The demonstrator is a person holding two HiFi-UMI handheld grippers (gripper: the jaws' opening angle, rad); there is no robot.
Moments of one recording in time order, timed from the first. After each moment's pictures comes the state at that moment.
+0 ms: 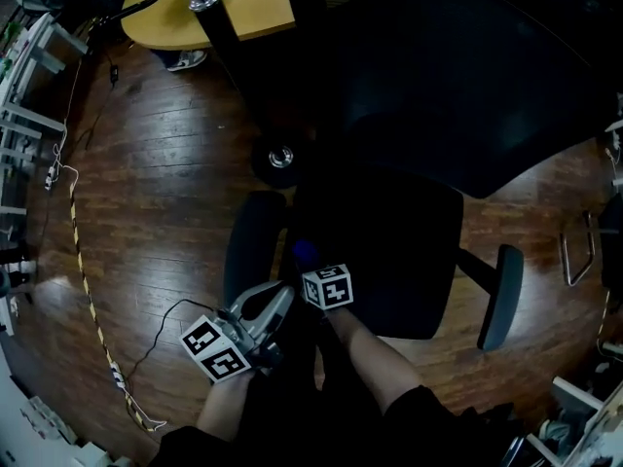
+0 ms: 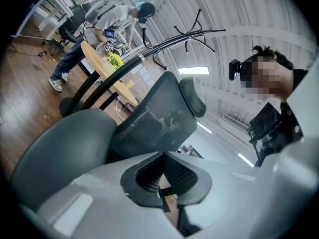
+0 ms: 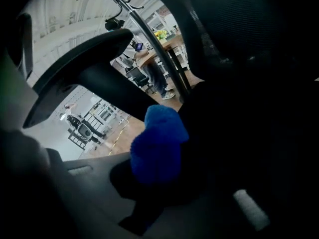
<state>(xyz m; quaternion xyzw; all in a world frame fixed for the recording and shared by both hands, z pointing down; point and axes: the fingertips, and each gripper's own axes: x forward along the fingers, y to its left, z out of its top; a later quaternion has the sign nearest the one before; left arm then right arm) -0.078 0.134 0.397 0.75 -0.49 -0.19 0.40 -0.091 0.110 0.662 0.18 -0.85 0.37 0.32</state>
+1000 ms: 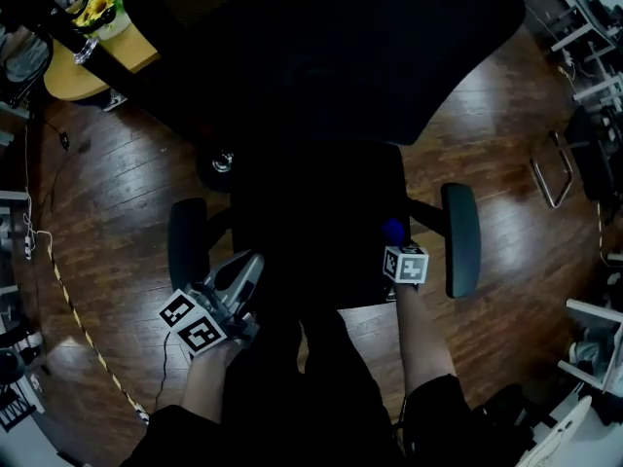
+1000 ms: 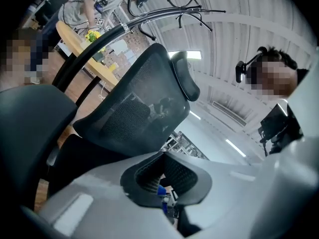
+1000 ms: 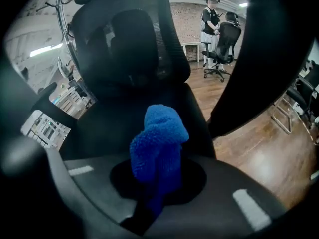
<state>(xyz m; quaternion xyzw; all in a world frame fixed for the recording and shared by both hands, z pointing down) -0.024 0.082 0.405 0.81 -0.41 -0.13 0.40 0.263 0.013 0.677 0.47 -0.73 0.37 0.32</state>
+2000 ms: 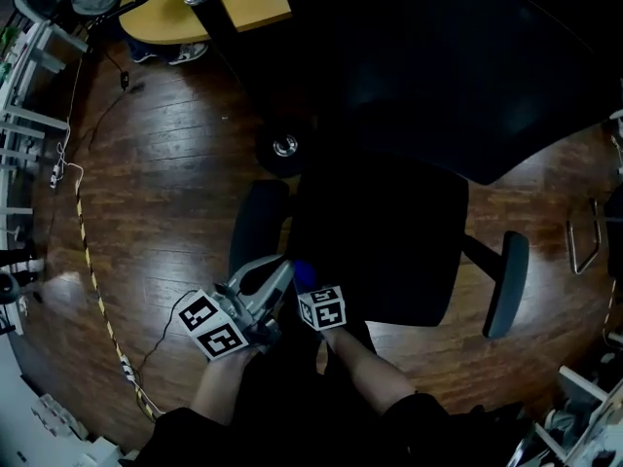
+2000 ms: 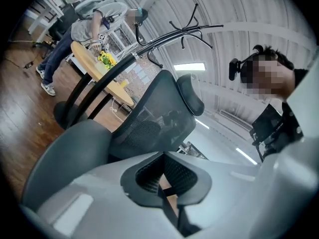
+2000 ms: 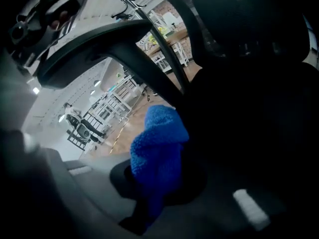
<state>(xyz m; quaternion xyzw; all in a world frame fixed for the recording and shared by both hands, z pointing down) -0.089 0.114 0.384 0.77 -0.47 -0.17 0.38 -0.076 0.192 0.670 0.19 -0.84 0.38 0.32</state>
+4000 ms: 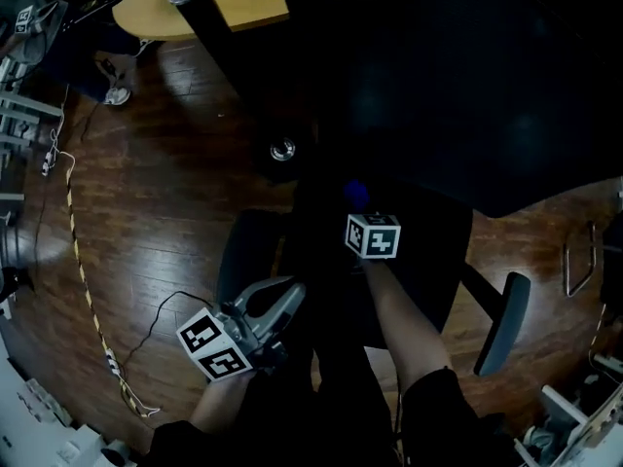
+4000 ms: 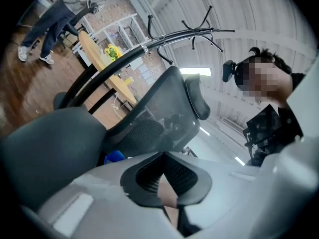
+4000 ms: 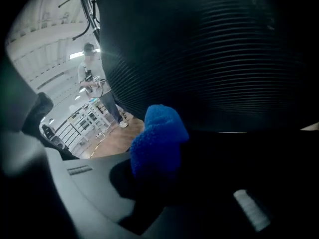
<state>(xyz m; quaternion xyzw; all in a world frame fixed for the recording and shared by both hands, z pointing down) -0.075 0.066 0.398 0.75 -0.47 -0.20 0.41 -0.061 -0.104 0.656 0.30 -0.85 0.33 0.28</state>
